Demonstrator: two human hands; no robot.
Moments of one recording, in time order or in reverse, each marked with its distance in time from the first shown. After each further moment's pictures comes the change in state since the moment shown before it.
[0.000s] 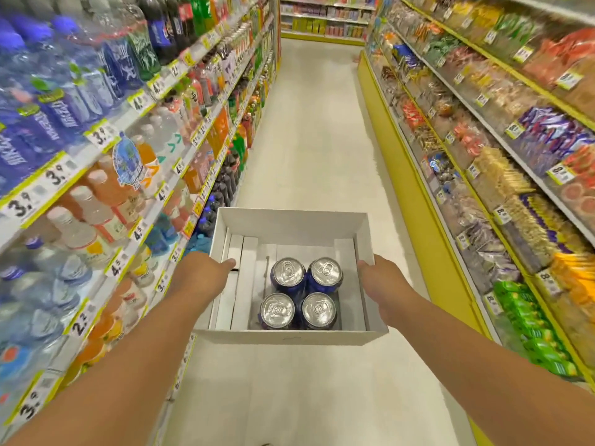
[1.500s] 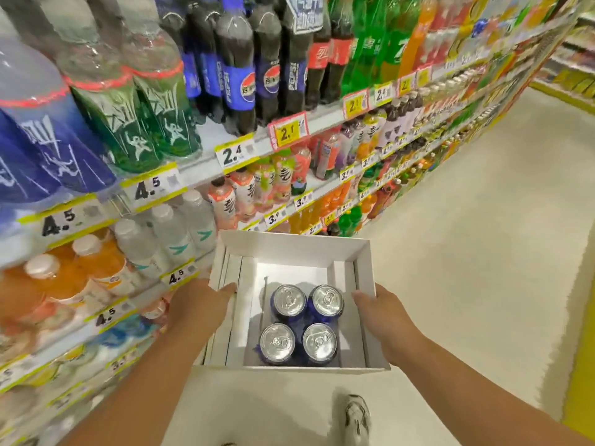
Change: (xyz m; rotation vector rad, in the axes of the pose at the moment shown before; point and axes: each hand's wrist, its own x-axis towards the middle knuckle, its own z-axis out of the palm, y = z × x) left_hand 0.615 0.236 -0.001 -0.302 0.324 -0.699; right_hand 0.697 -0.441 0.258 -0.410 -0.639 -0.277
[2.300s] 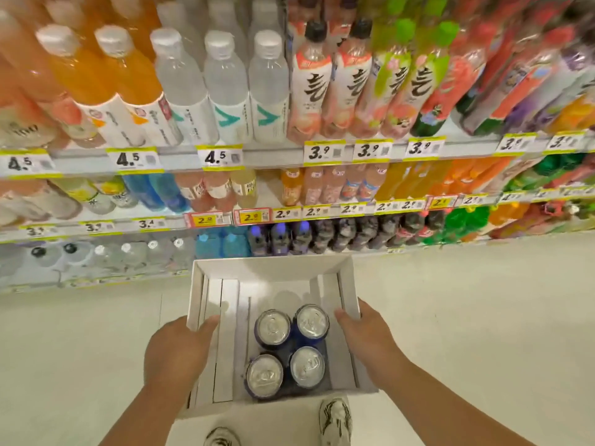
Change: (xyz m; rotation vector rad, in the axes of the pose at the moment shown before) left_hand -0.067 -0.133 0.234 -0.184 0.191 -0.600; right_hand 0.177 0.163 0.099 -0.396 -0.542 -0.137
